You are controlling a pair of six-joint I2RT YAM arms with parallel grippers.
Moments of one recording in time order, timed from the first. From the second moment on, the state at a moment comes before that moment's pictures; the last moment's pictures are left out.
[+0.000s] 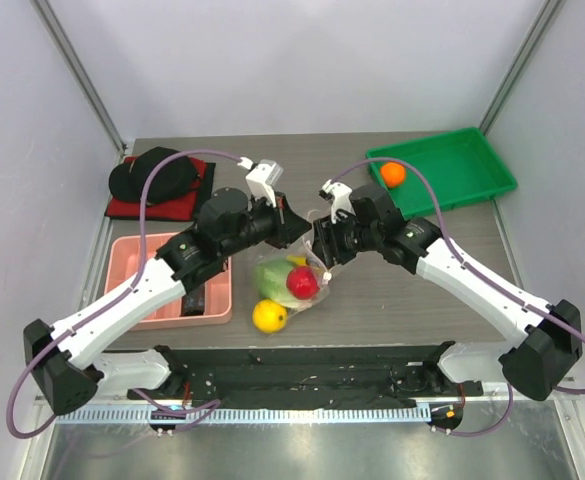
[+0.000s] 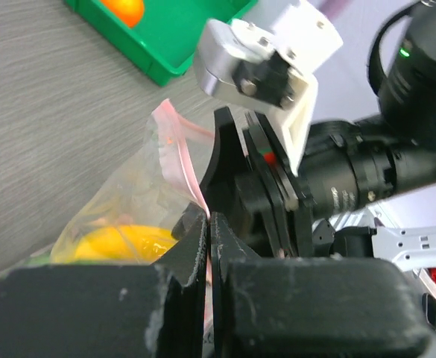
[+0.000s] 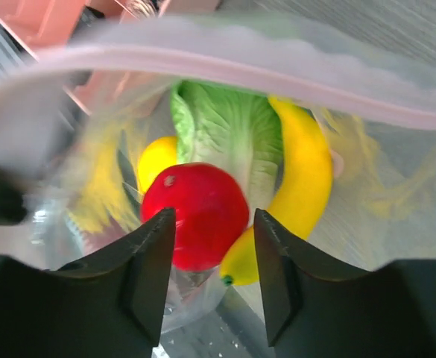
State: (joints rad) left arm -0.81 1.17 1.11 -0.18 0.11 -0.50; right arm 0.67 1.28 1.12 -0.53 -0.35 0.27
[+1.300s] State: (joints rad) left arm -0.95 1.44 1.02 -0.01 0.14 -0.56; right arm 0.68 1.07 0.46 -0.22 -0.18 1.12
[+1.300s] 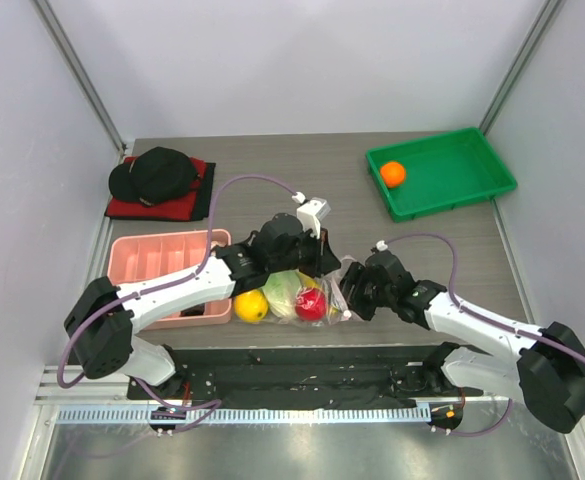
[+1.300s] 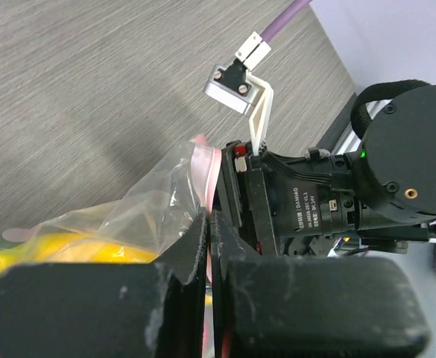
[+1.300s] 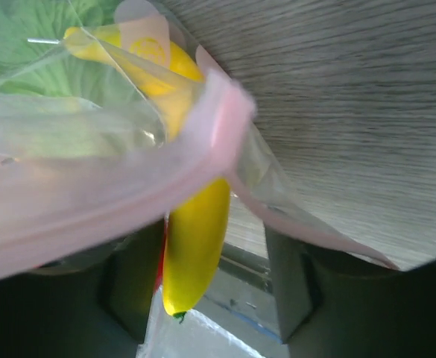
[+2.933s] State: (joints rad) left arm -0.98 1.28 0.87 -0.03 0.06 -0.44; right arm 0.64 1.00 0.57 -0.34 -0.28 1.15
